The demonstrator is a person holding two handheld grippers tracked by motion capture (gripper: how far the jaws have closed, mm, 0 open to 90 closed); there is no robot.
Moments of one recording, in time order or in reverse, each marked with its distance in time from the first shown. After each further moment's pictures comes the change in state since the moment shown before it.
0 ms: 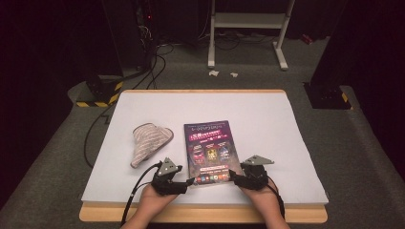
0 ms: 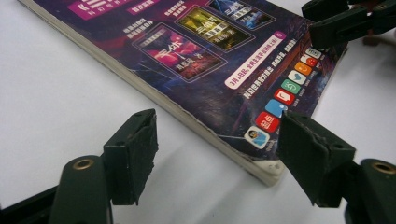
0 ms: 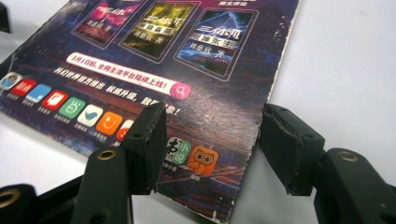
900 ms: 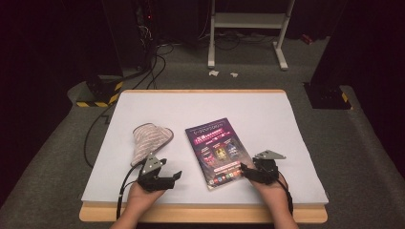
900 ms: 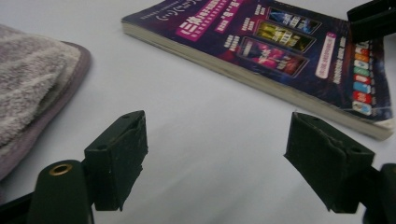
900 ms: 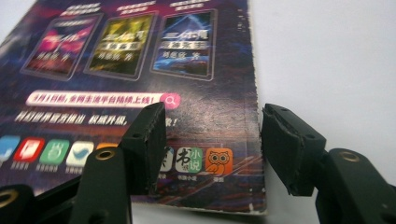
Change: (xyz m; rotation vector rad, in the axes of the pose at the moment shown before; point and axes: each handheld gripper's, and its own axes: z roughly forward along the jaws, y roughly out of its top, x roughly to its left) left arm 0.026 -0.005 -0.028 -0.083 0.096 -0.020; right arm -0.038 0.001 -0.007 -0.010 -0.096 0.059
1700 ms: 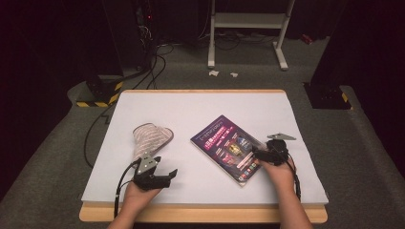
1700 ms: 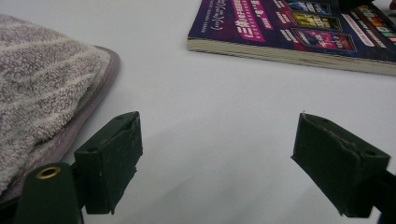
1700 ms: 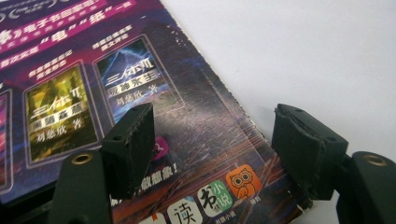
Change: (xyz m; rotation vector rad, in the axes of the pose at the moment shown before) left arm 0.013 -0.006 -0.005 -0.030 0.053 0.014; right arm -0.066 0.031 0.026 -0.007 -0.108 0.099
